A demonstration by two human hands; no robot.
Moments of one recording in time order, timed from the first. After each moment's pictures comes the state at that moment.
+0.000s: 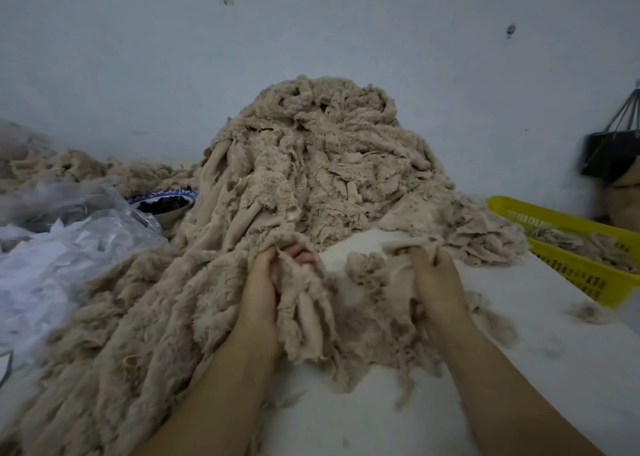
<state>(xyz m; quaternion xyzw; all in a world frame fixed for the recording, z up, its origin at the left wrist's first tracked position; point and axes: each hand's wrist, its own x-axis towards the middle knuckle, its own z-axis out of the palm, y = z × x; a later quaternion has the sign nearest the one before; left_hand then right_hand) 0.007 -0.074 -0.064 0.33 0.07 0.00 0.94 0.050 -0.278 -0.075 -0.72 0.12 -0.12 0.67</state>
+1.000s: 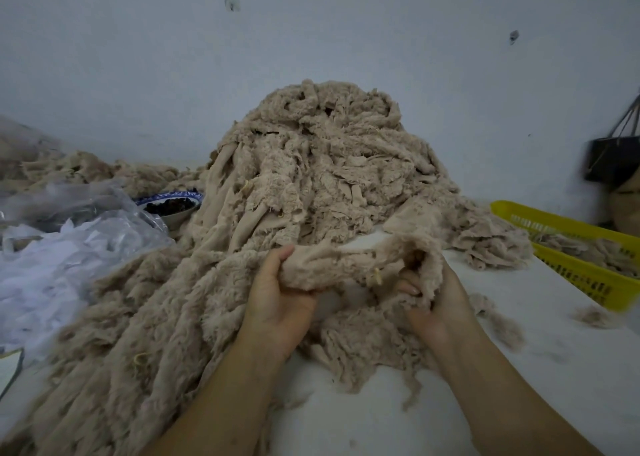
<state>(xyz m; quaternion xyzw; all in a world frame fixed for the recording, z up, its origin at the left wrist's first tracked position) 0.001 -0.076 -0.062 0.28 0.00 0.00 0.96 0.023 -0.266 -0.060 -0.27 -0.02 0.05 0.96</state>
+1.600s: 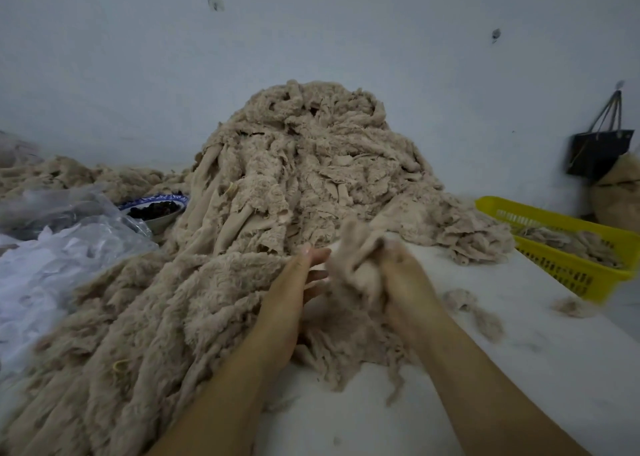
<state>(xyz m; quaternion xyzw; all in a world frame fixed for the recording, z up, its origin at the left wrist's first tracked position) -0.004 -0.093 -0.075 0.68 -0.06 0.04 0.73 0.026 -0.254 -0.057 -0.62 -0.08 -0.03 0.78</state>
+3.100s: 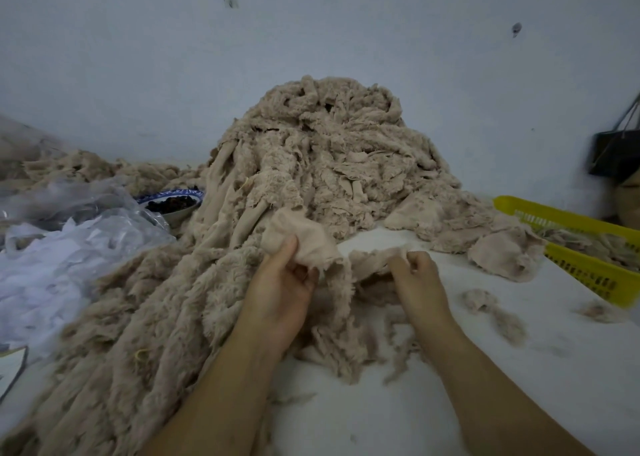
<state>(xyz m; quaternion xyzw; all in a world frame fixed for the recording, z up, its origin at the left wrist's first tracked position) -0.003 -0.075 -0.057 0.31 -0.01 0.04 0.95 0.039 -0.255 -0.084 -0.78 0.05 -0.11 0.61</state>
